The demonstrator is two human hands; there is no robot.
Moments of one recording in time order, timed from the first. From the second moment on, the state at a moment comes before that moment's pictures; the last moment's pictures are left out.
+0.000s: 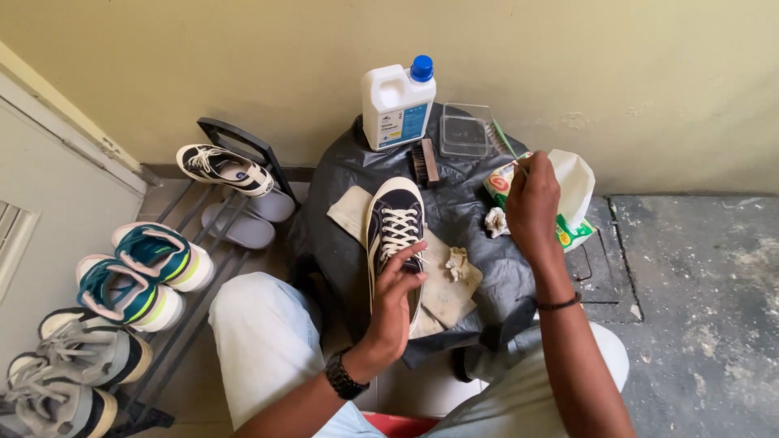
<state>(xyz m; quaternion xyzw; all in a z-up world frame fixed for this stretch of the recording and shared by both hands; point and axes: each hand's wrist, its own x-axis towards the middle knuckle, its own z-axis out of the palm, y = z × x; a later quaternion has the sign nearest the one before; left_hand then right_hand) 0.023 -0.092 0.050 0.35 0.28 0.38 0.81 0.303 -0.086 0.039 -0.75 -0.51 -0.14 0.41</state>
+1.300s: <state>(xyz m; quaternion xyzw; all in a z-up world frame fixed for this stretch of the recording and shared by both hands) -0.018 -0.062 0.048 0.55 0.23 0.11 0.79 0.357 -0.019 0.029 -0.80 -0.50 -0.10 0.31</state>
